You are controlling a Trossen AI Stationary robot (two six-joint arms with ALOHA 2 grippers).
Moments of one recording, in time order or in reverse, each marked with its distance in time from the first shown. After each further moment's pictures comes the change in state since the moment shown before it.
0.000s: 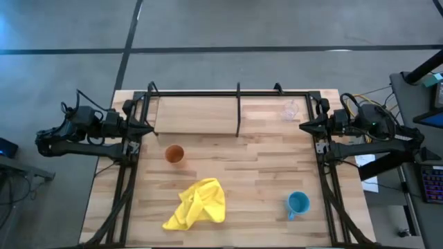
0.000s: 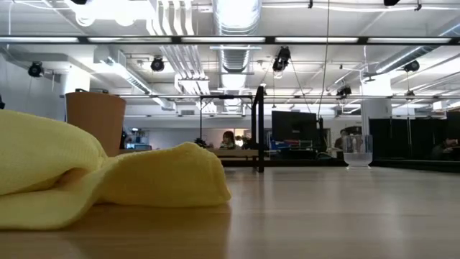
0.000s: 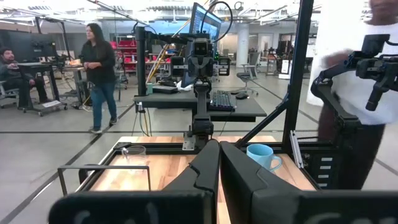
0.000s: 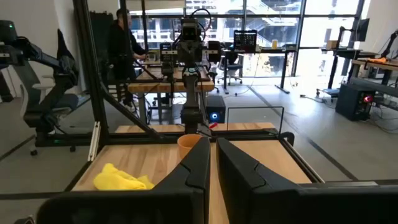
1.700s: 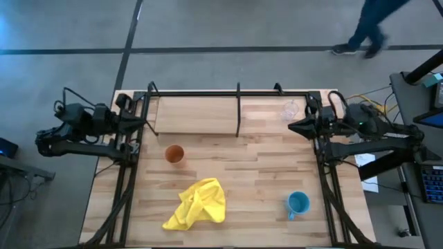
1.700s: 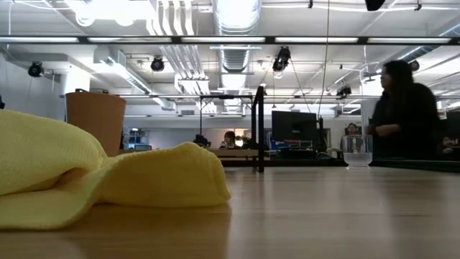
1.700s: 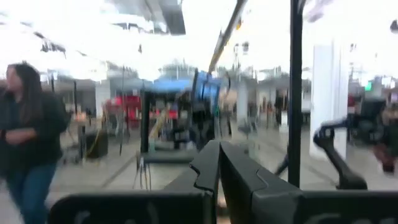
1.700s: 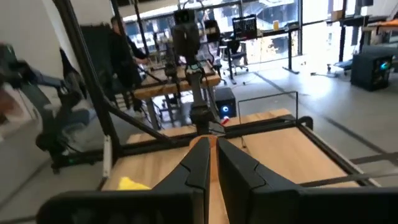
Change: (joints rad) left arm 0.000 0.007 -0.001 0.278 -0.003 0.006; right arm 0.000 0.156 0.000 0.138 0.007 0.152
